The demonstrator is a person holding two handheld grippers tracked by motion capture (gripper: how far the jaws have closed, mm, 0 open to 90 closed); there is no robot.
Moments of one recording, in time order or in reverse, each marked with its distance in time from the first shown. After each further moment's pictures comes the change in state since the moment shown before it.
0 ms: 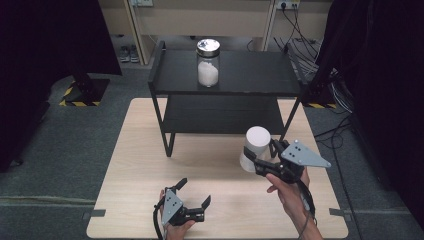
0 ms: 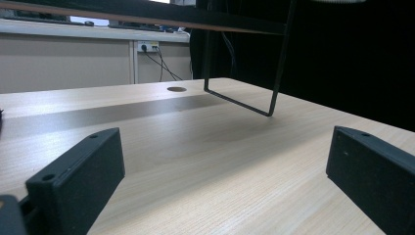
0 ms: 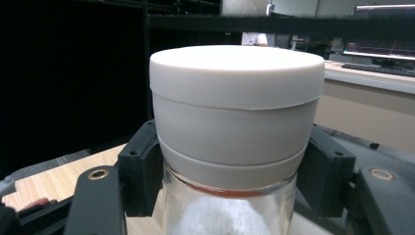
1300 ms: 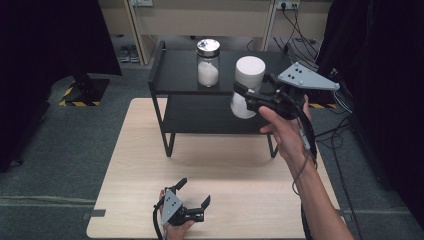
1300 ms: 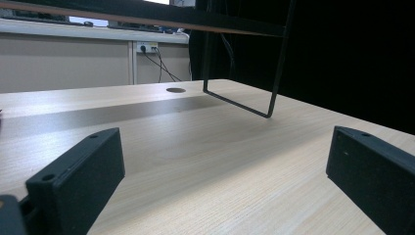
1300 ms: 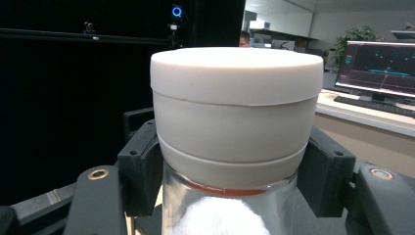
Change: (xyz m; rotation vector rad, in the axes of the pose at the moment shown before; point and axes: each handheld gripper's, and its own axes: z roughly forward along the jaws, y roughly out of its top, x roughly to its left) left arm 0.001 0.000 0.000 -0.003 -0.005 -0.001; right arm -0.019 0.145 0.051 -0.044 -0.020 -0.004
